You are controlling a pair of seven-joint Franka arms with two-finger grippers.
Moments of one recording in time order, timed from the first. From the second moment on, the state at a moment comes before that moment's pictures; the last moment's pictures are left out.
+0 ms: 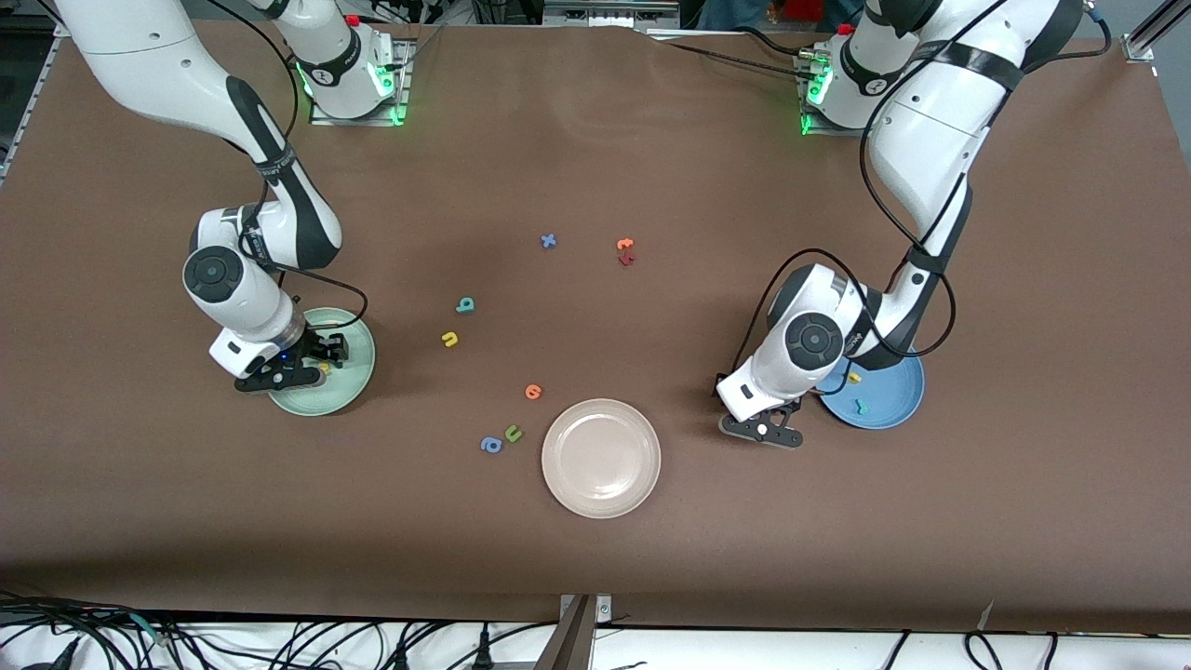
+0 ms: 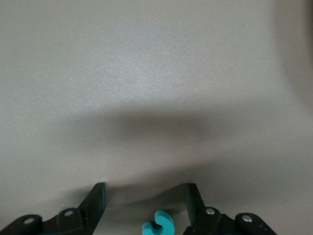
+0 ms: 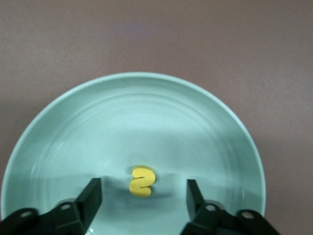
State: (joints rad) left arm -0.20 0.81 -0.21 -1.58 0.18 2.40 -0.26; right arm 0.07 0.50 0.01 -2.08 -0.19 2.65 0.07
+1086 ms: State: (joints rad) left arm -0.20 0.81 -0.21 -1.58 0.18 2.34 -0.32; right arm 0.21 0.45 0.17 -2.07 -0.18 2.62 0.87
